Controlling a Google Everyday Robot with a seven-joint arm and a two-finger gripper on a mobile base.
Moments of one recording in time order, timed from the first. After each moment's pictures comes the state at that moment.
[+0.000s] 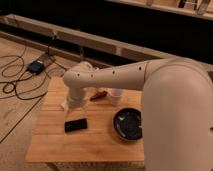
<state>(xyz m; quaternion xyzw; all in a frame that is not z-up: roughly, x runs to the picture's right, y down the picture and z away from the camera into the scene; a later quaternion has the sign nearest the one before) -0.154 0.128 0.744 -0.36 0.13 0.56 0.74</state>
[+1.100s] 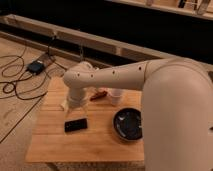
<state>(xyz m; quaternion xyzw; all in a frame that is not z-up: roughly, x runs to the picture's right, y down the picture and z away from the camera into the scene) -0.153 0.127 0.749 -0.36 0.13 0.56 0.73</state>
